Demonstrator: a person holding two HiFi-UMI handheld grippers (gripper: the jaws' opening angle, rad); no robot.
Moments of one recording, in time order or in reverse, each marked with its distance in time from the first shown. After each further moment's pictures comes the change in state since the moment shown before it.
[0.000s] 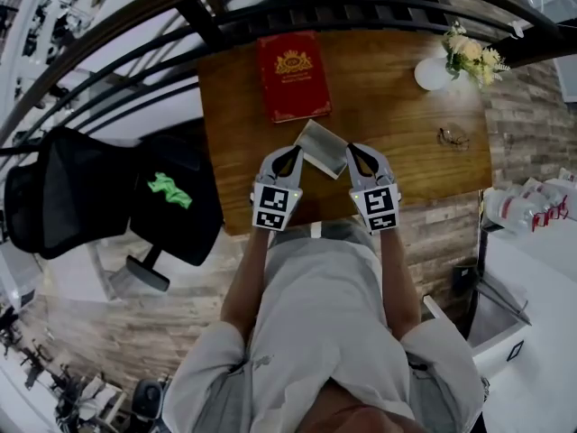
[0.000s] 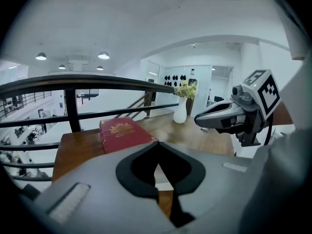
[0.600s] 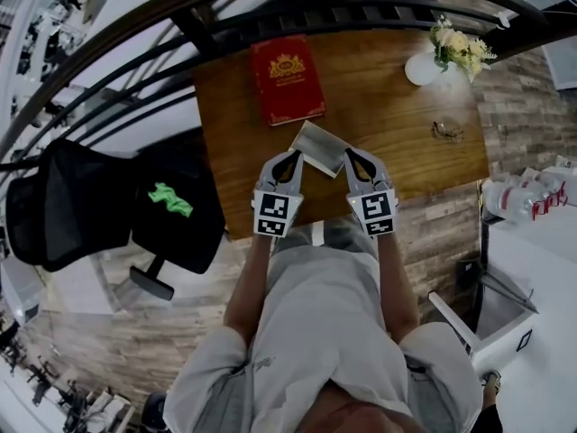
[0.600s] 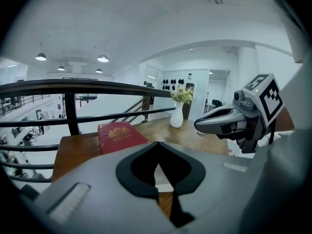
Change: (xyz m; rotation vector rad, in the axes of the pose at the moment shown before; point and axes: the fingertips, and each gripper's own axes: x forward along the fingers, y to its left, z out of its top) left arm -0.014 -0.010 0.011 0.002 -0.045 -0.021; right arm -0.017 0.010 0.003 0.028 -0.018 -0.061
